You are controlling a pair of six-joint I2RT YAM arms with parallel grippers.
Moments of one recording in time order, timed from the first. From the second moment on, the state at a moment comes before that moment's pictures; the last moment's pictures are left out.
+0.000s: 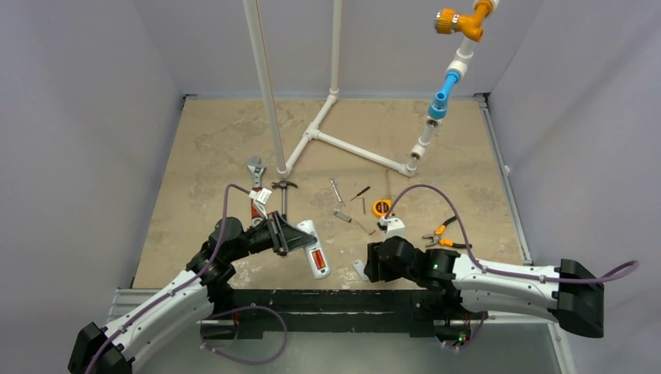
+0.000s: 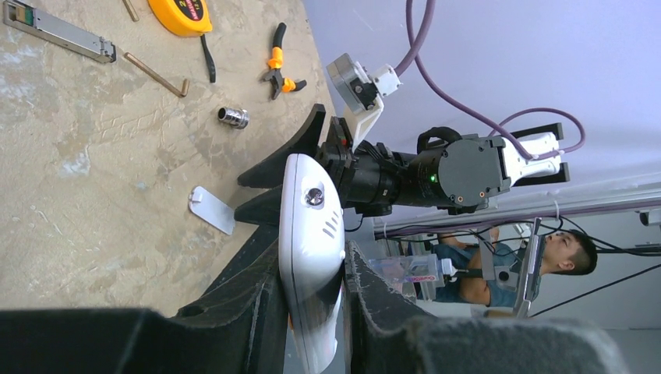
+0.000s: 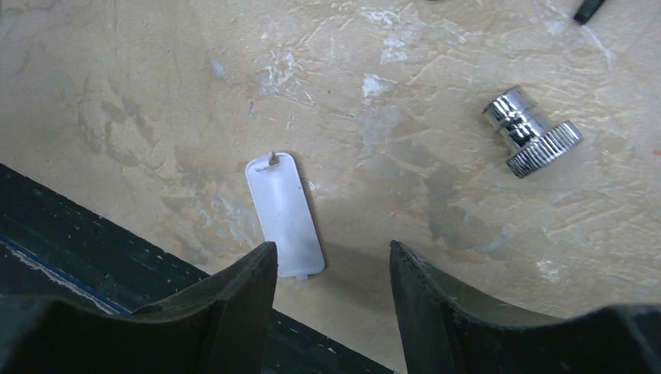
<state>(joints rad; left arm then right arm) -0.65 0.56 0.19 0.26 0.48 -1.14 1.18 0.83 0.34 -0.41 0.28 0.88</state>
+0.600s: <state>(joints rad) -0.65 0.52 0.19 0.24 0.47 -1.14 1.18 1.07 0.44 -0.33 0.26 0.83</state>
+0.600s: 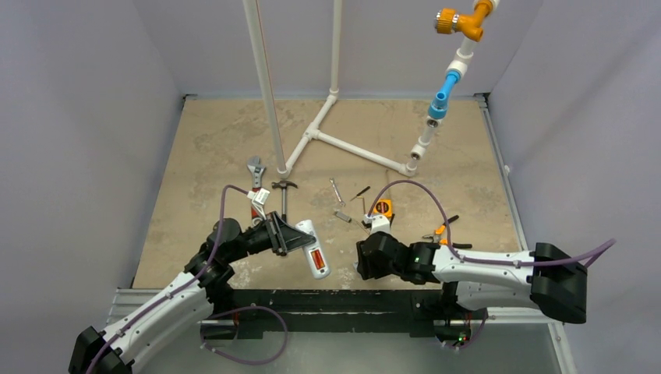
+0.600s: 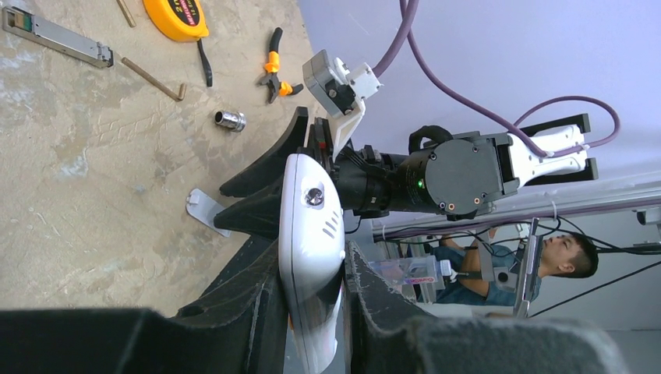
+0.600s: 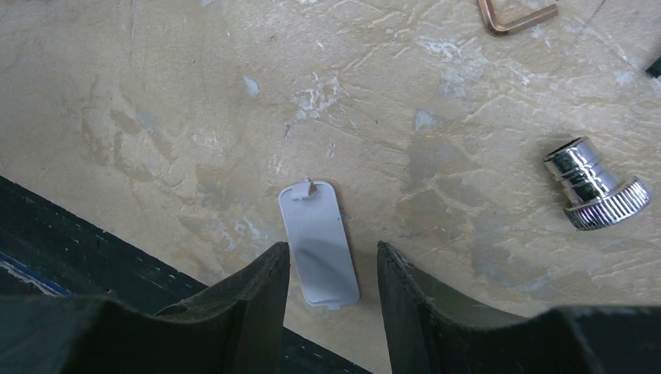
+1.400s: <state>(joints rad) -0.65 0.54 0.19 0.24 0.47 -1.14 1.27 1.19 0.50 -0.31 0.30 0.92</state>
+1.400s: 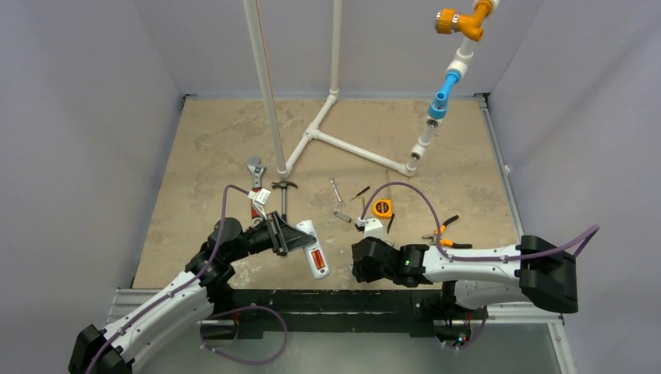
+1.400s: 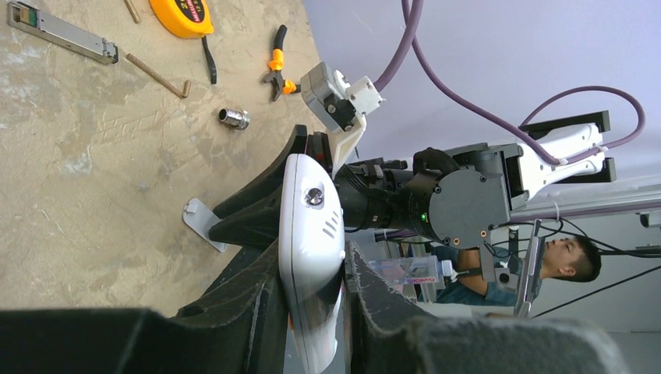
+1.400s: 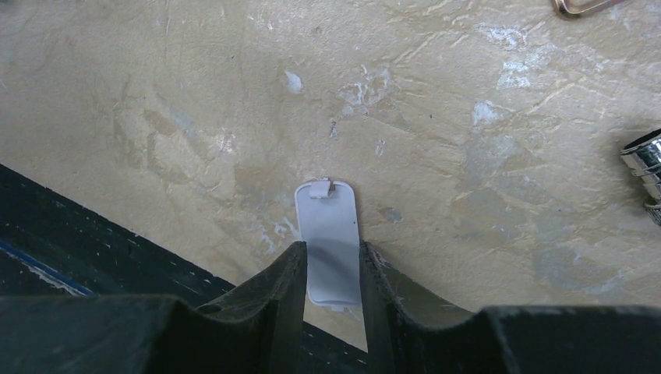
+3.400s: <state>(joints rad) -0.65 0.54 0.18 0.25 0.48 -1.14 1.37 1.35 0.73 -0.64 0.47 0.93</state>
